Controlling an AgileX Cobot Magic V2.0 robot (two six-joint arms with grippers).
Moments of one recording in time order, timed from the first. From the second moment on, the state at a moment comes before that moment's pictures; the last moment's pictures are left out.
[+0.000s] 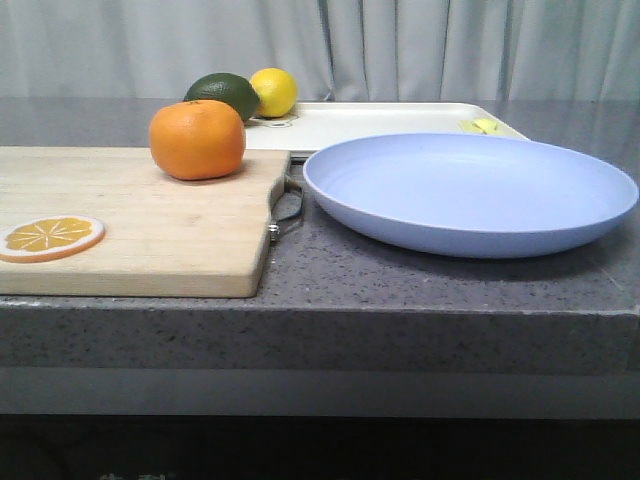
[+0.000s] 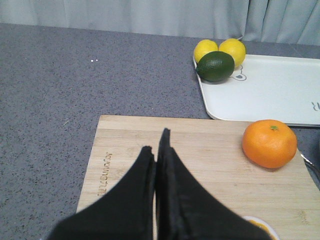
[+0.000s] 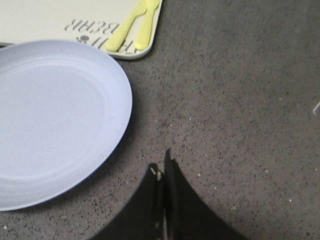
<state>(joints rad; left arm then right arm) -0.08 0.55 -0.74 -0.09 0.59 -0.01 -0.01 0.74 -0.68 0.16 0.60 -0.13</state>
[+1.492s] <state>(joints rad) -0.53 1.43 -1.13 -0.04 0.48 0.01 -0.01 0.76 -0.68 0.16 0.64 -0.13</state>
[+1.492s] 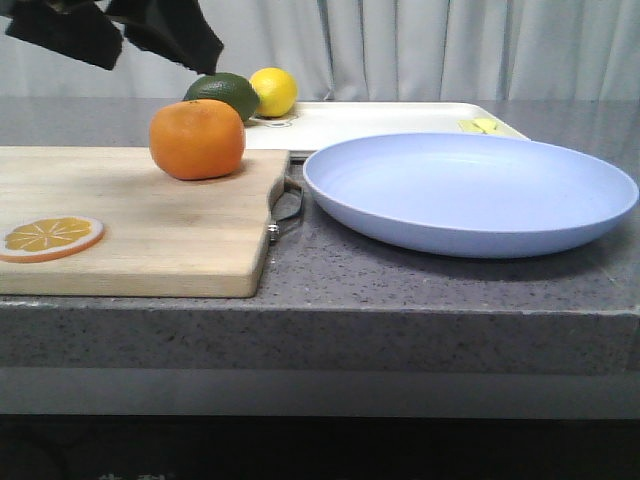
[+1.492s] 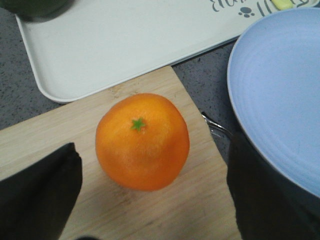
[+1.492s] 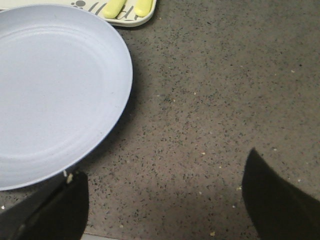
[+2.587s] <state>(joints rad) -0.57 1.74 -1.44 0.01 0.75 0.02 -0.01 0.76 -0.68 0.16 0.64 -0.13</state>
